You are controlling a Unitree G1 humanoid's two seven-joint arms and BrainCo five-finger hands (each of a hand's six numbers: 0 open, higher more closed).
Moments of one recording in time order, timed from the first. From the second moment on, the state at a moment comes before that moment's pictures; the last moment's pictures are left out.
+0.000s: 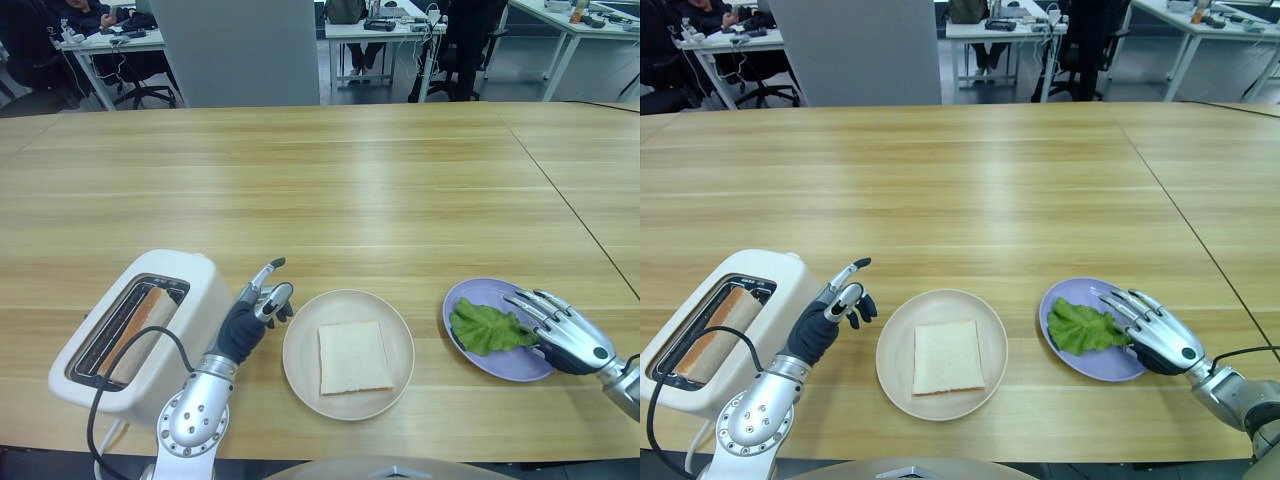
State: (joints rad) left arm 0.44 0.25 -0.15 -0.90 0.34 0.47 -0.18; right arm -0.23 -1.03 0.65 0.99 -1.16 -0.59 -1.22
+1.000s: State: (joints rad) left arm 0.40 0.21 -0.09 -0.83 0.31 0.41 -0.17; right arm 0.08 -1.00 0.12 0.09 -0.76 -0.52 -0.68
